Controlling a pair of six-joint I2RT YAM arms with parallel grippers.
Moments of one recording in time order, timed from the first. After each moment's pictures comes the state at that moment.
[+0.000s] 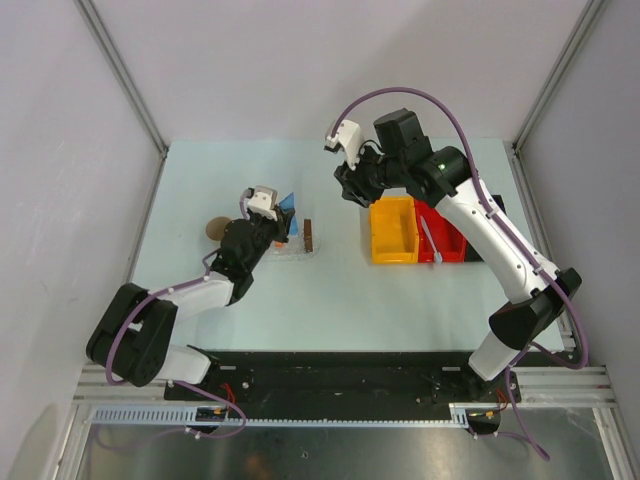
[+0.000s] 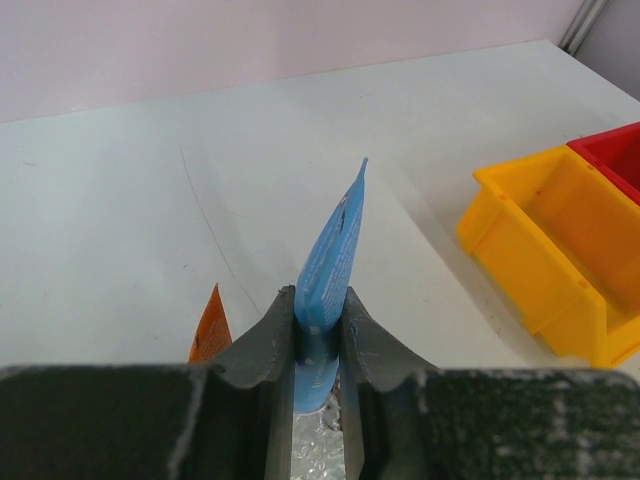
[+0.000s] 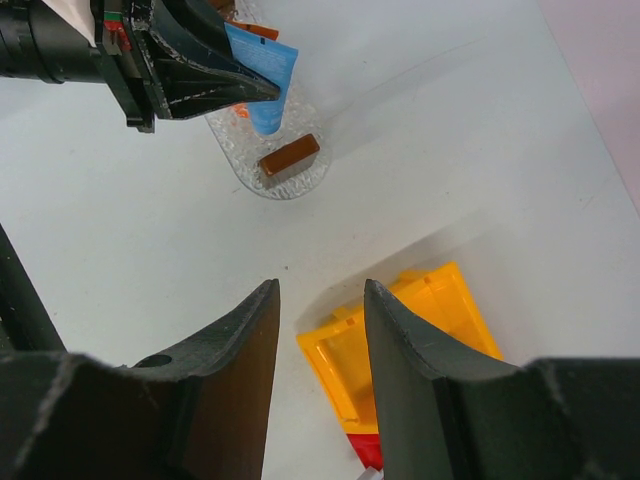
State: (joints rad) left arm -0.46 1.38 0.53 0.81 -0.01 -0.11; right arm 0.64 1.65 1.93 -0.91 -0.27 -0.41
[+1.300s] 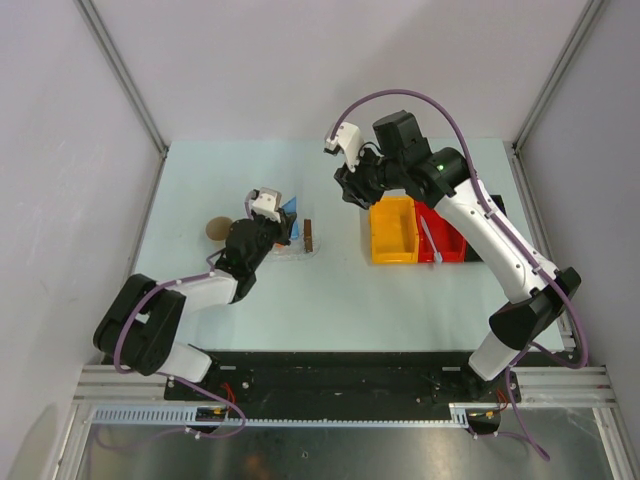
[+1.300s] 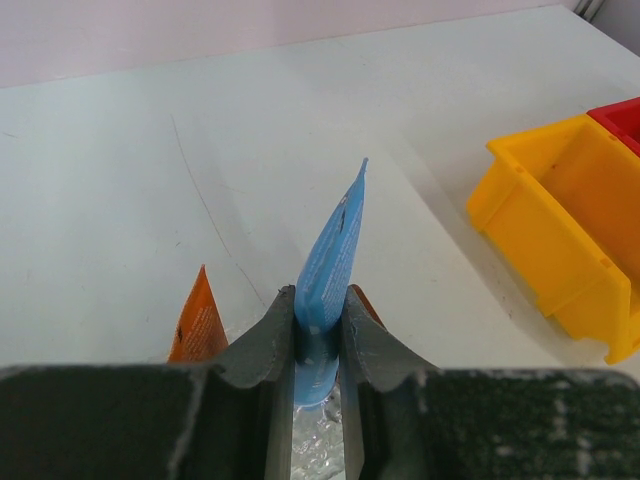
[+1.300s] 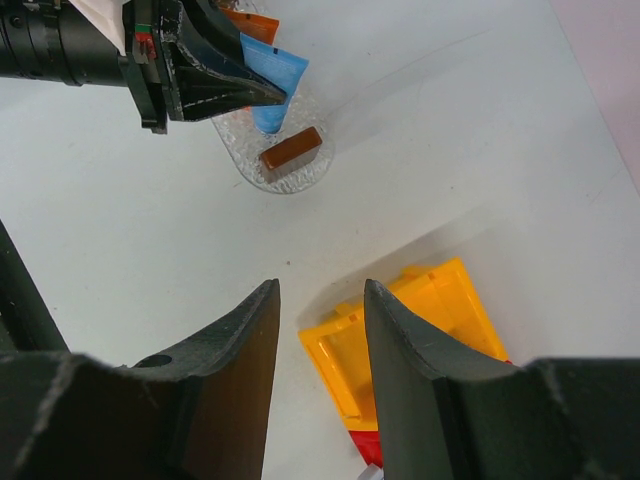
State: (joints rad) left arm -0.46 1.44 0.53 0.82 0.00 -0.11; right arm 0.64 1.65 1.91 -0.91 -0.27 -0.42
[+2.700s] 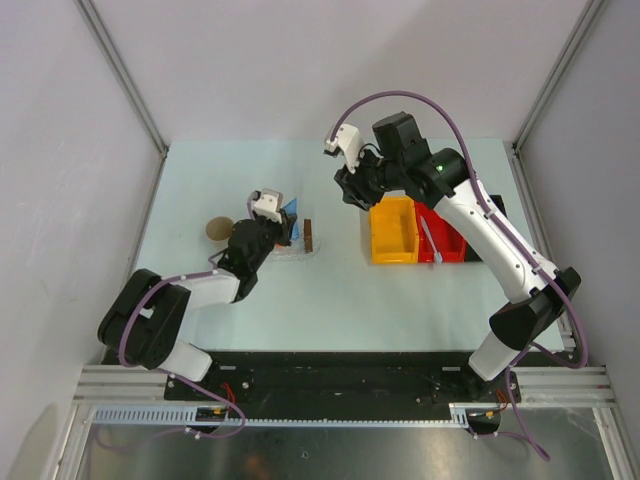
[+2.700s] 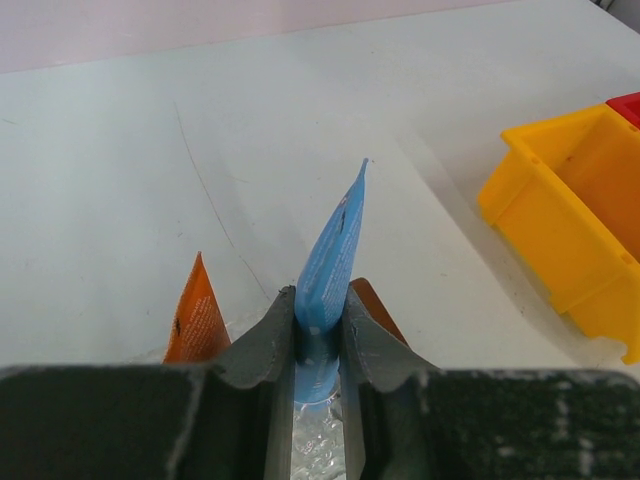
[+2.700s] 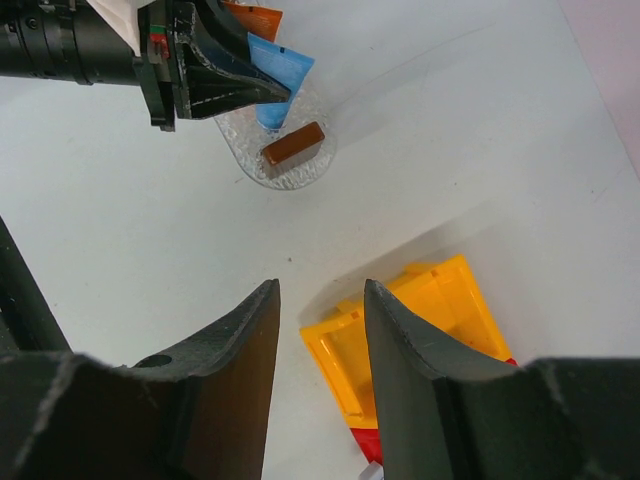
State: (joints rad) left arm -0.46 1.47 0.53 0.83 -0.02 -0.11; right arm 0.64 1.64 1.90 -0.91 -0.27 -0.42
